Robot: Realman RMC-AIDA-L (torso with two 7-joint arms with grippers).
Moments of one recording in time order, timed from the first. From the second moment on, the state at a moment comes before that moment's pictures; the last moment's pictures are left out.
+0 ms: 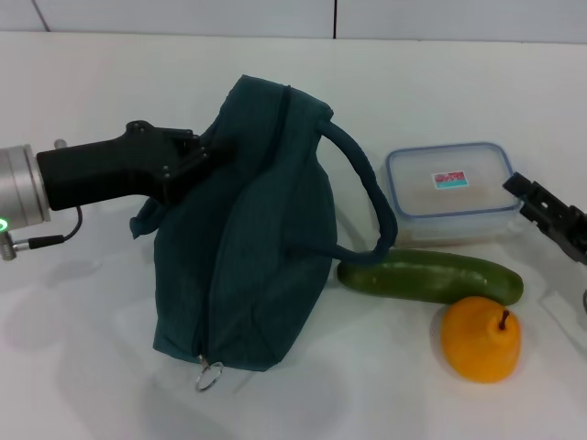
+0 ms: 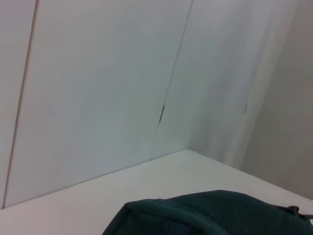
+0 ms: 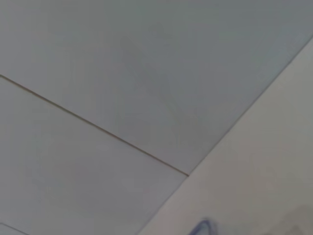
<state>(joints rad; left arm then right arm) -0.41 -2.09 0.72 0.80 1.82 1.60 -1.46 0.37 2.03 -1.81 -0.17 -0.25 -1.20 1.50</state>
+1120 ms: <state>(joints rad) -0.43 -2.09 0.72 0.77 1.81 1.60 -1.41 0.45 2.03 -1.81 -0.18 -0.23 -1.15 1.67</state>
